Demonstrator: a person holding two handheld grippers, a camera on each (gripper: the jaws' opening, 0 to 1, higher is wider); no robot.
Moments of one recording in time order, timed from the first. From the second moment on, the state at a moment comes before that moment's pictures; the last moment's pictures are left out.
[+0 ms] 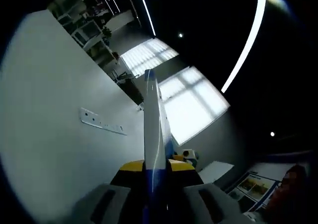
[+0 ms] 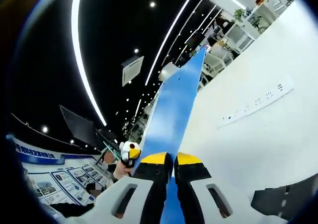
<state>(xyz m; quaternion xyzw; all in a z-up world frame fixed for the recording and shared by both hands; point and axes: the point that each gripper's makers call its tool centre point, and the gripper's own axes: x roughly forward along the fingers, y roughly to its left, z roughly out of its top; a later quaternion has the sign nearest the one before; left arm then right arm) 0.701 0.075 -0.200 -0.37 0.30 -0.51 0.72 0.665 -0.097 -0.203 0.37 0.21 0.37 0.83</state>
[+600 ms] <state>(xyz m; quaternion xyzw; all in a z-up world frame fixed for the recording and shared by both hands) 0.599 0.090 -0.235 -0.34 0.32 -0.50 0.73 0.581 -0.080 -0.241 0.31 0.24 0.38 0.84</state>
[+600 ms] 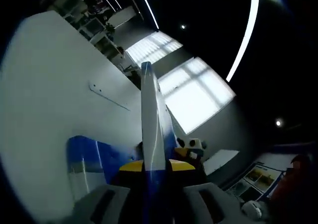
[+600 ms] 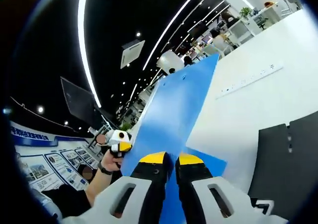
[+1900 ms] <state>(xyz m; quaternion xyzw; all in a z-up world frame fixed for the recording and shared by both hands) 0.494 0.130 -0.303 -0.17 0.38 -0.46 0.78 0.490 -0.040 -0.334 0.12 0.34 0.38 0.85</state>
